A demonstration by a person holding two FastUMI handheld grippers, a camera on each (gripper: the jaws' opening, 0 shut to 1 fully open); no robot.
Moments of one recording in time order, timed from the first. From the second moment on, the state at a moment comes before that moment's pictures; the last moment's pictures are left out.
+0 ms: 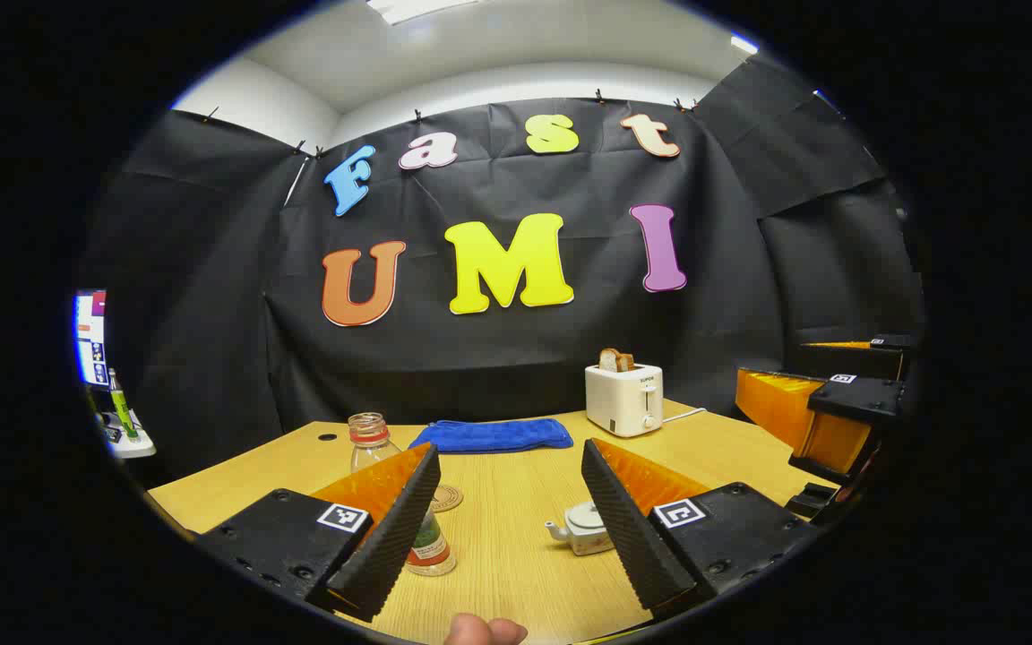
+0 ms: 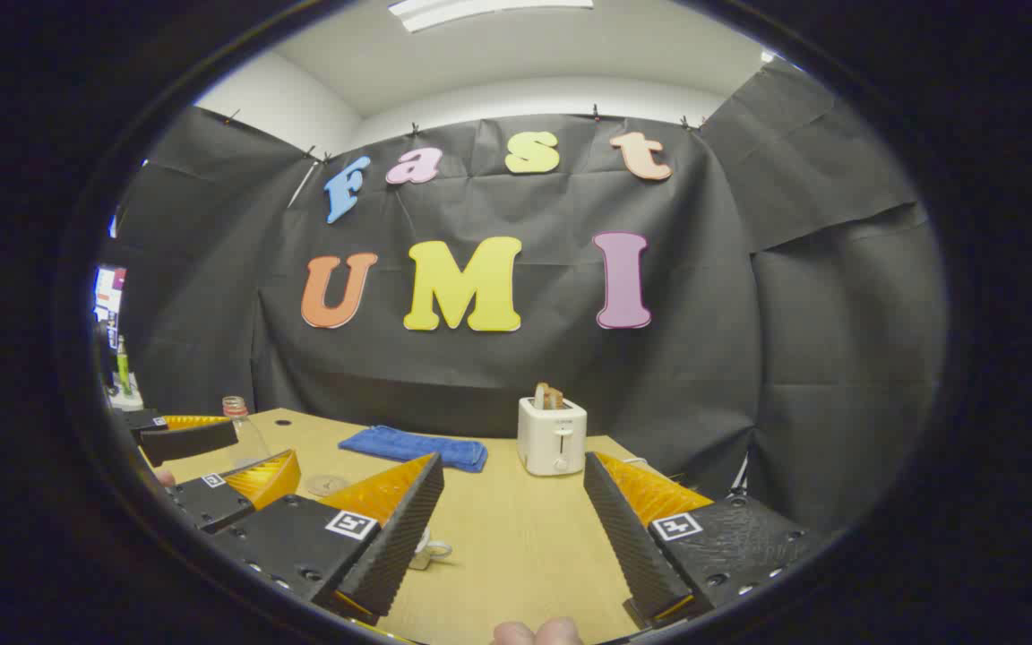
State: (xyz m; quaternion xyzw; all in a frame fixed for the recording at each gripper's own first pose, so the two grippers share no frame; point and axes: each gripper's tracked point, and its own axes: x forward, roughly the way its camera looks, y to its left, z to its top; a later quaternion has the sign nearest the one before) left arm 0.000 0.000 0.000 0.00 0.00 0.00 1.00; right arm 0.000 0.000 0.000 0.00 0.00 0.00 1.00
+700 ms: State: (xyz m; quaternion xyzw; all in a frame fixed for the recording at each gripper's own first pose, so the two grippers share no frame) left arm 0.005 0.010 -0.012 -0.01 0.02 0.01 1.00; right arm 0.002 0.005 -0.011 0.01 0.01 0.01 1.00
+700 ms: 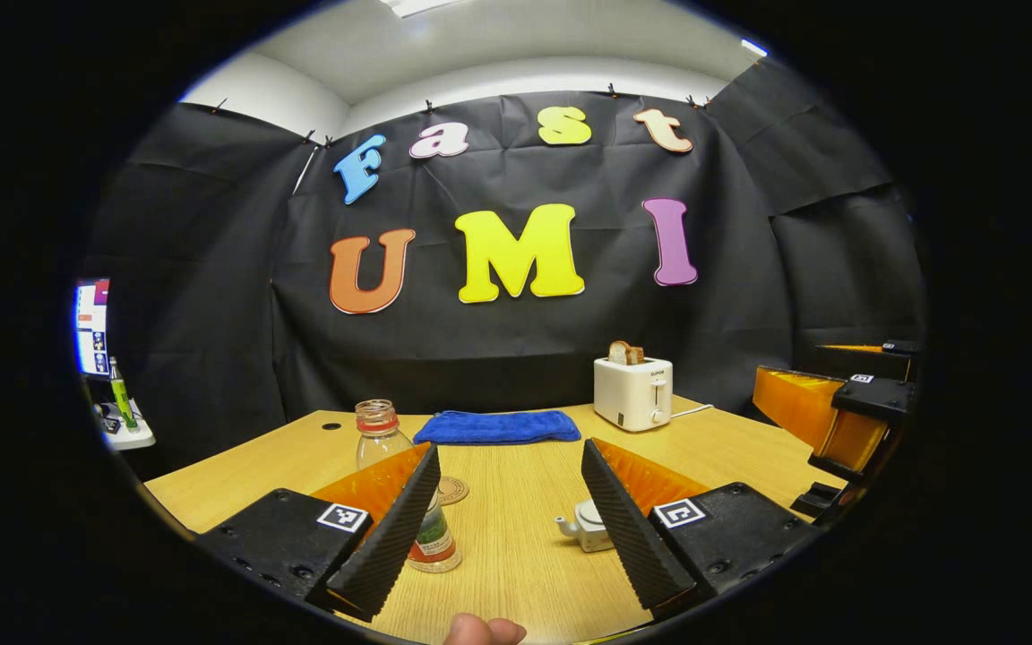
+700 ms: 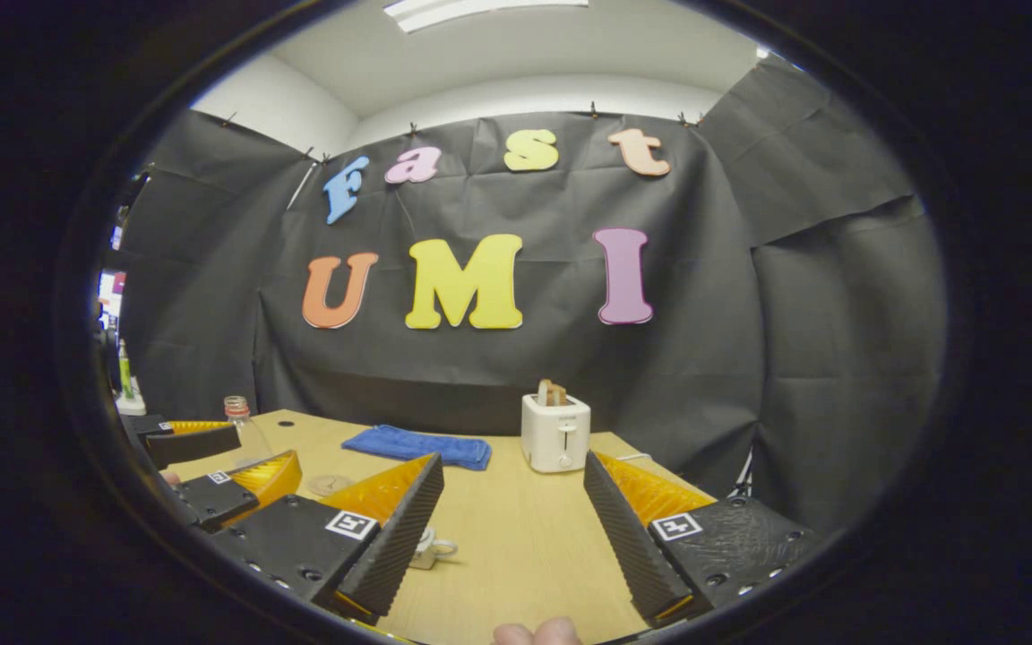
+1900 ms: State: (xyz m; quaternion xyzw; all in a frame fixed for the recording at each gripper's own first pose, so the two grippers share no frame) left arm 0.008 0.052 -0.027 0.00 0.05 0.06 1.00; right arm 0.076 0.101 -0.122 -0.02 0.12 0.12 0.99
